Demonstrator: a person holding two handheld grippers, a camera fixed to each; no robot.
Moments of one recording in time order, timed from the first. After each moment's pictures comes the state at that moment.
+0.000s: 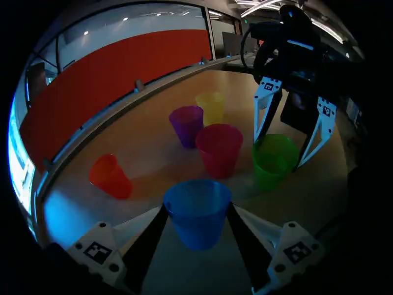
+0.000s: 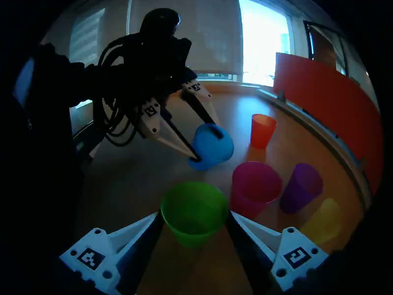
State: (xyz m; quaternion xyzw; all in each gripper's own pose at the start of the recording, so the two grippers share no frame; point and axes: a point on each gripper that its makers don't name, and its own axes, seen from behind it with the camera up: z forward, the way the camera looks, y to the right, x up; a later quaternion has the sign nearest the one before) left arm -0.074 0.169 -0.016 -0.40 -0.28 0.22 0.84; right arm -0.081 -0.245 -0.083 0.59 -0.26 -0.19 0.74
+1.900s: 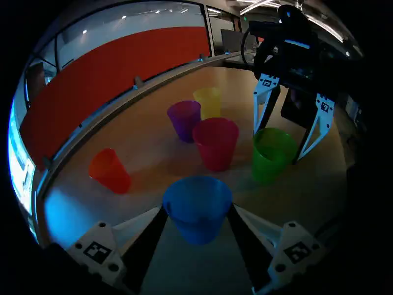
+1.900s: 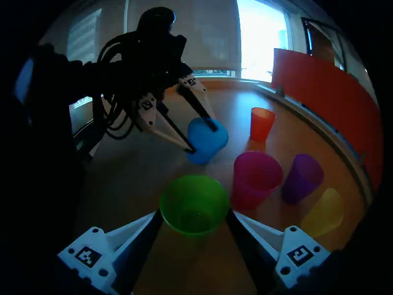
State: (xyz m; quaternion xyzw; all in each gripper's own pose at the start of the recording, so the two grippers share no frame) left arm -0.077 0.160 -0.027 -0.40 -0.29 0.23 0.84; right arm -0.088 -0.235 -0.089 0.59 -0.27 -0.19 0.74
